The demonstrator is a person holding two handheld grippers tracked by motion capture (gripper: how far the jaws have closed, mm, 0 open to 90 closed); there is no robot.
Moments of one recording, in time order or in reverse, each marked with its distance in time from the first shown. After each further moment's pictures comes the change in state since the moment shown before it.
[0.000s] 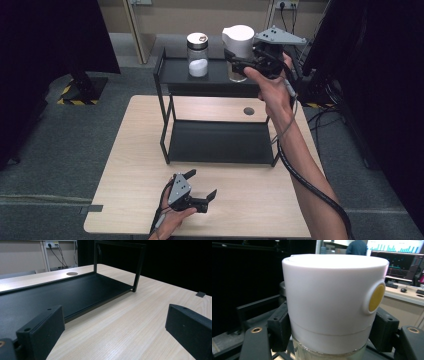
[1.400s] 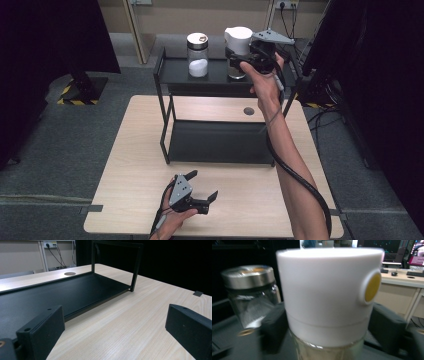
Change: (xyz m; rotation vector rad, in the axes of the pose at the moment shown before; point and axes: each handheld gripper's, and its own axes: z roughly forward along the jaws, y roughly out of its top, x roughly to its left) left arm -0.002 0.000 0.000 0.002 -0.008 0.005; right arm -0.013 -0.021 0.042 0.050 -0.084 0.108
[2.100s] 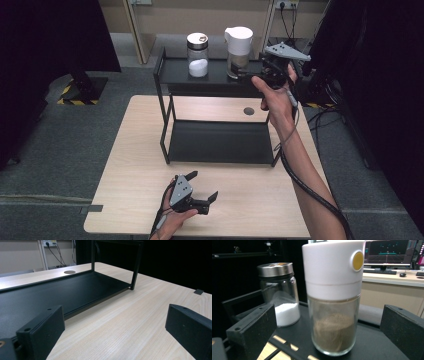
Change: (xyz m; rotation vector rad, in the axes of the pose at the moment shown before) left arm 0.000 -0.001 0.002 0.012 0.001 0.002; right arm -0.010 -0.027 -0.045 -0.052 0.073 0.035
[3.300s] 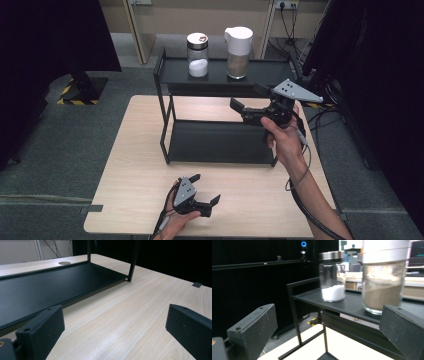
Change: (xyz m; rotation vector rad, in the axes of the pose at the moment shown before) left arm -0.001 -0.004 0.008 0.050 -0.024 -0.015; right arm 0.001 -0.057 -0.059 -0.068 0.235 0.029
